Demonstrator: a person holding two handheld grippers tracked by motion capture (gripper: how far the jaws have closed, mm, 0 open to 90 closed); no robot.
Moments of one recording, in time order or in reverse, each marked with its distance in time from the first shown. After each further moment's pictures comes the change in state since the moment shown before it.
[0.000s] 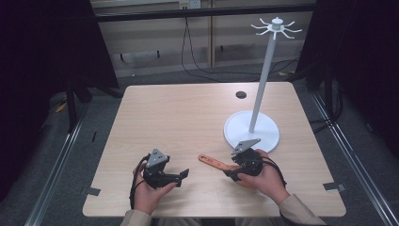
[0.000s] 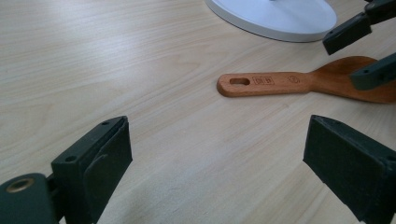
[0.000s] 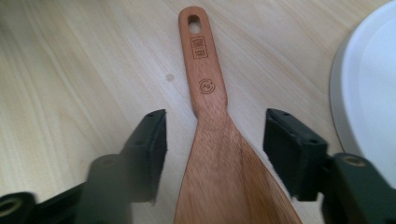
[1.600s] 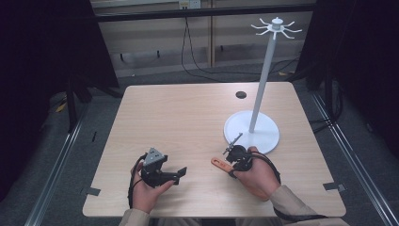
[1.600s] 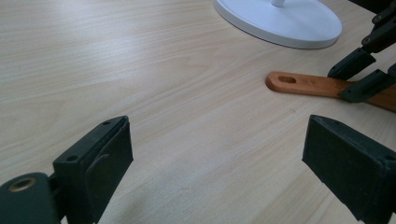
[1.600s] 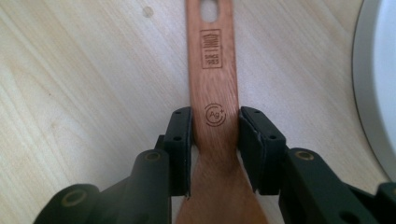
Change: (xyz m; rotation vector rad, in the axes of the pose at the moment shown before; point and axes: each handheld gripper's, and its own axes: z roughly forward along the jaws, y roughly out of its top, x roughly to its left) left arm 0.007 0.000 -0.002 -0.011 0.004 -0.032; right arm 0.001 0.022 0.016 0.374 -0.039 0.012
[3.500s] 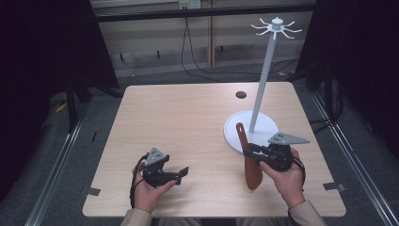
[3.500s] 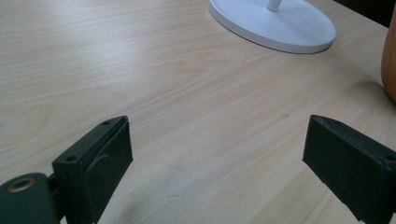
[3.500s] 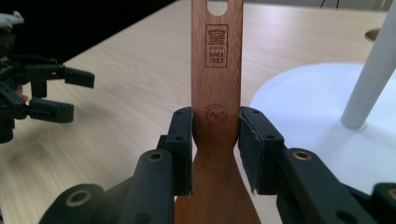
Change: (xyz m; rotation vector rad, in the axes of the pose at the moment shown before) left arm -0.004 0.002 0.002 -0.008 -0.006 -0.006; right arm -0.029 -0.074 -0.062 -0.806 0.018 0.264
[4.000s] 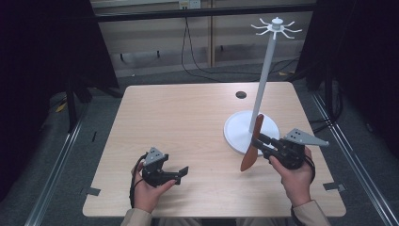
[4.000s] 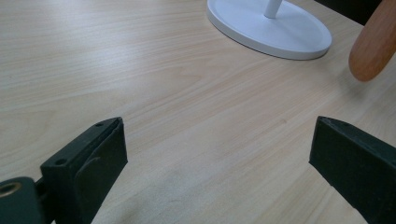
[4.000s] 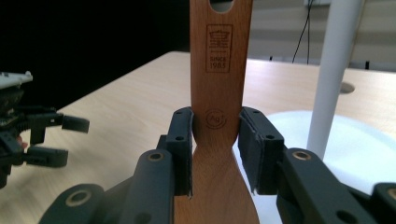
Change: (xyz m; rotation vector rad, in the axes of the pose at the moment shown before) left arm 0.001 0.001 -0.001 -0.025 -0.012 -0.009; right arm -0.006 0.012 -0.026 -0.192 -0.056 0.006
